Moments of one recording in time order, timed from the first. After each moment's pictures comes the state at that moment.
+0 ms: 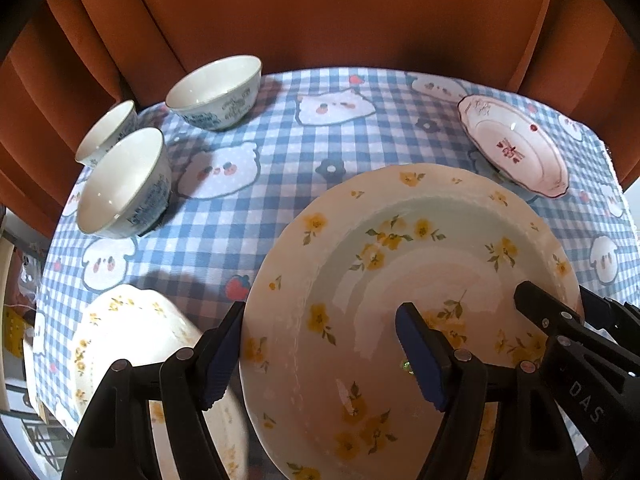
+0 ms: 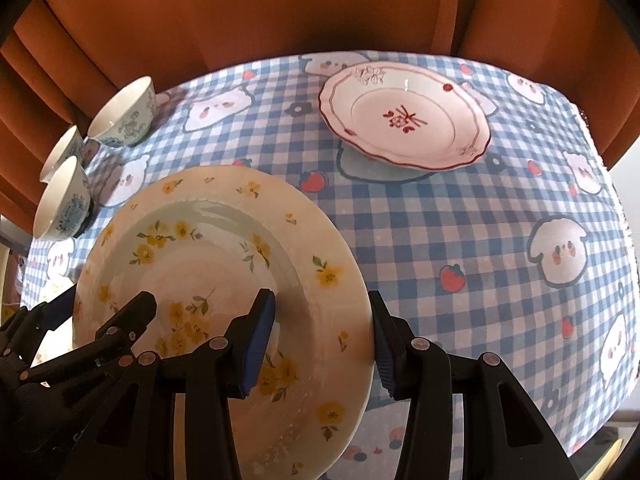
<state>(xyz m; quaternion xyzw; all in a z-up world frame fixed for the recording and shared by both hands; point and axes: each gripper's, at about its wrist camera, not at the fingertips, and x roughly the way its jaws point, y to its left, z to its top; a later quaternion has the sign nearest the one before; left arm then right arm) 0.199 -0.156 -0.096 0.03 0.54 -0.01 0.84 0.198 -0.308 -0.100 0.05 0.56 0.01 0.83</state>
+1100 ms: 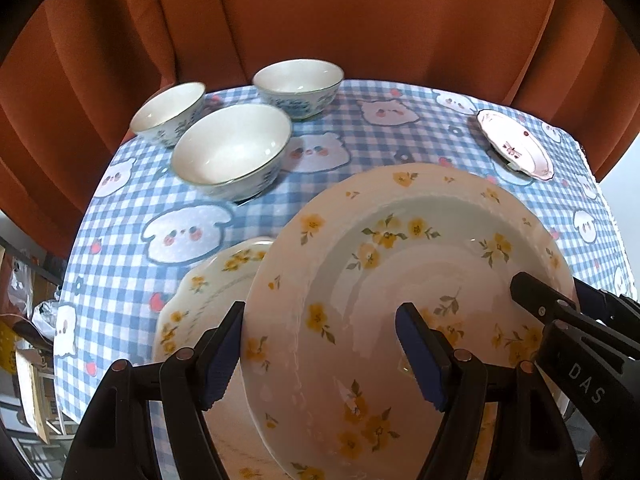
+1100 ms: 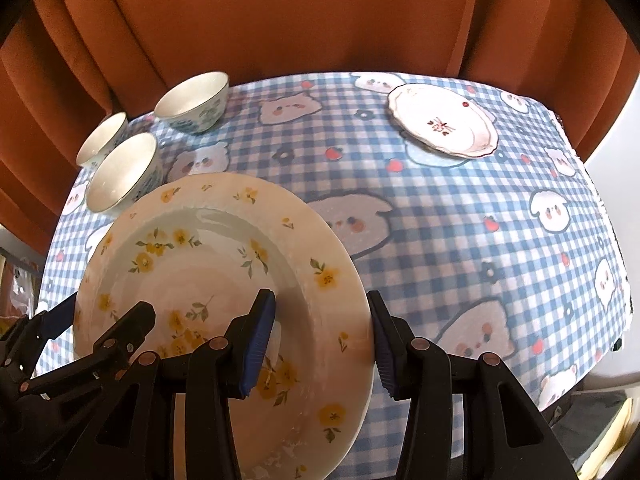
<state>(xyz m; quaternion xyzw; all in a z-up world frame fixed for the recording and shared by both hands) 0.140 -0.015 -0.069 0.02 0.52 -0.06 0.85 0.133 -0.176 -0.053 0.04 0.54 -0.03 0.84</state>
